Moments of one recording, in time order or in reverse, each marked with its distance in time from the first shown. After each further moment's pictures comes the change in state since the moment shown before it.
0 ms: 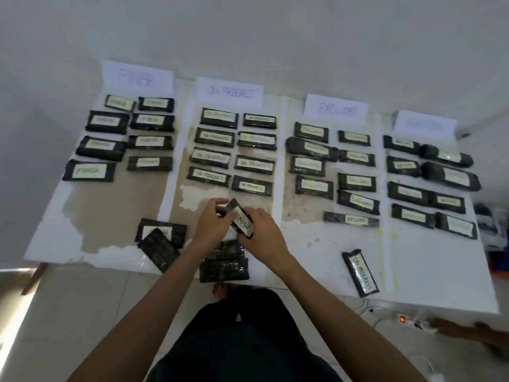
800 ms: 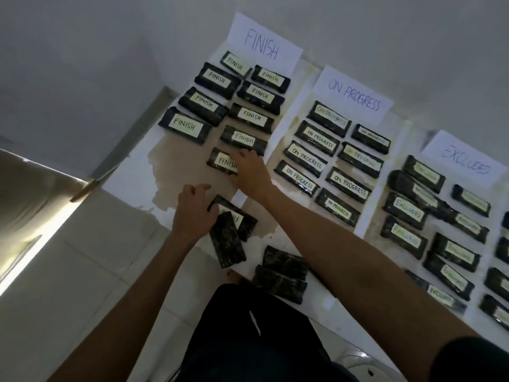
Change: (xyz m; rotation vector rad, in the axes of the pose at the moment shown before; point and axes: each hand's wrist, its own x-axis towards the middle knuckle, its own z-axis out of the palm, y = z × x) left_hand 0.025 -0.121 -0.158 0.402 0.363 0.010; right_hand 0.188 -0.134 0.137 -0.433 -0.231 -0.513
